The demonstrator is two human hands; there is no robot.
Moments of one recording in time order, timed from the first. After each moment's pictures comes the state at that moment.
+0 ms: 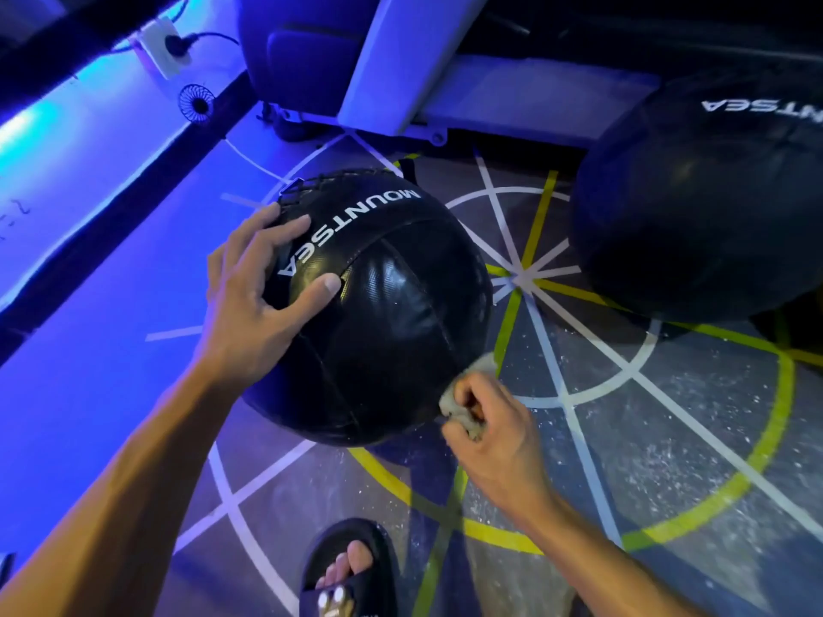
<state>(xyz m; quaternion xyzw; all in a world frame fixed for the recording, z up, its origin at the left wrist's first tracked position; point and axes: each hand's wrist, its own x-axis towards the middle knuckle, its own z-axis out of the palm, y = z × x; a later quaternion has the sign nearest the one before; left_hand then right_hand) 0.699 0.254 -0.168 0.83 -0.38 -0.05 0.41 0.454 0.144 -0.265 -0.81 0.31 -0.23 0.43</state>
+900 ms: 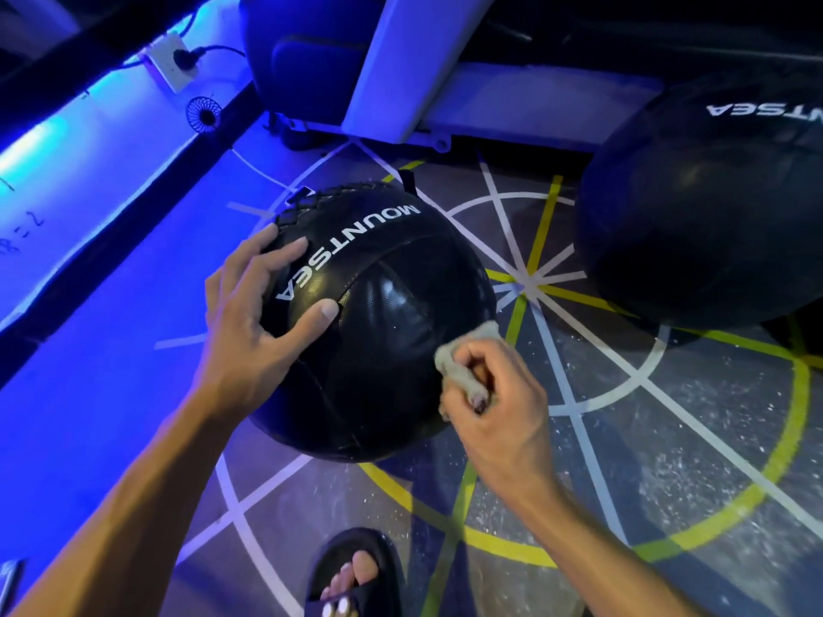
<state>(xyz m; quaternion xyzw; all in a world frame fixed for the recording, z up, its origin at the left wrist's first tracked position) 0.688 0.264 -0.167 0.82 -0.39 -0.04 0.41 0.473 0.137 -0.224 -0.76 0.31 -0.33 0.47</state>
